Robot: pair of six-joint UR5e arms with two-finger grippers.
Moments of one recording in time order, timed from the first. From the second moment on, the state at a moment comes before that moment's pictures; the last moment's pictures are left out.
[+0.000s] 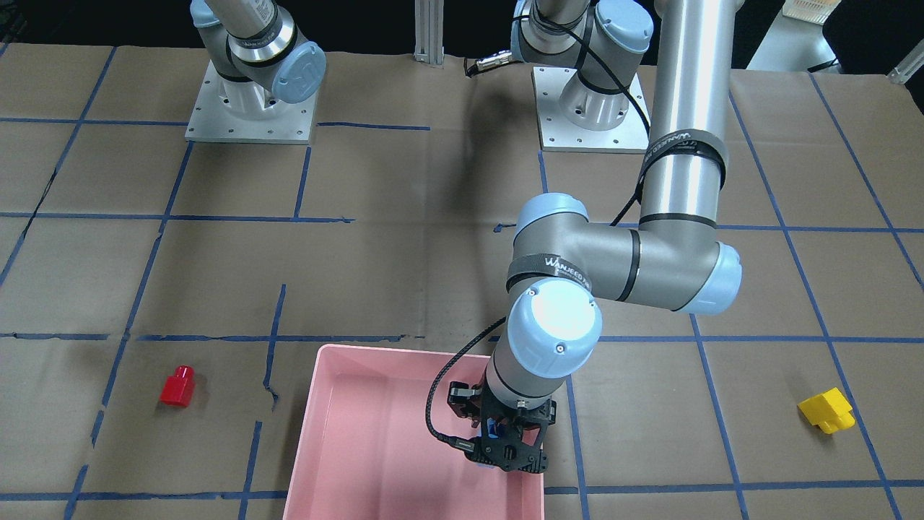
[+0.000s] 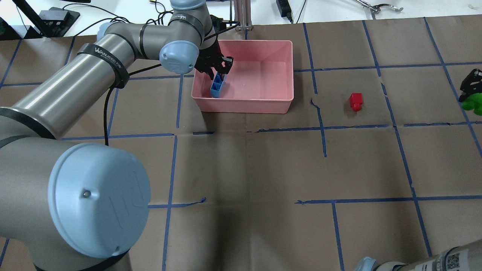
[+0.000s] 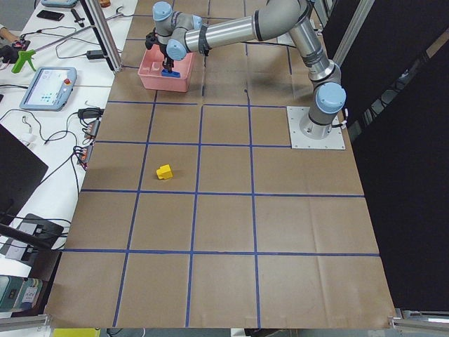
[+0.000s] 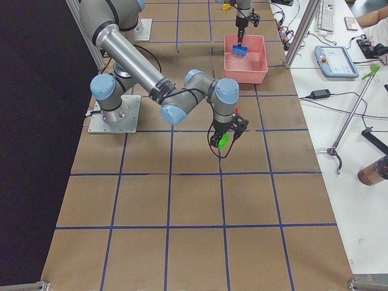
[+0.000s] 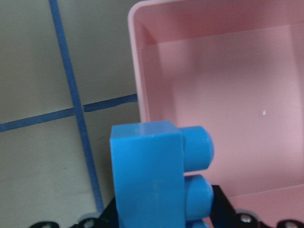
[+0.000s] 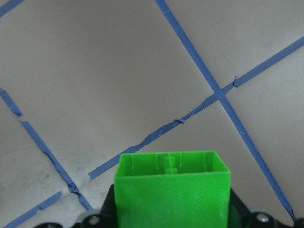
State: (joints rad) left arm -1.76 -2.27 -1.26 -1.11 1.50 0.00; right arm 0.96 -1.32 1.64 -1.93 -1.57 -0.07
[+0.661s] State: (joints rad) left arm -1.69 -2.15 -1.27 -1.21 1.51 0.01; right arm 1.28 -1.35 1.40 -1.64 -1.57 0.06
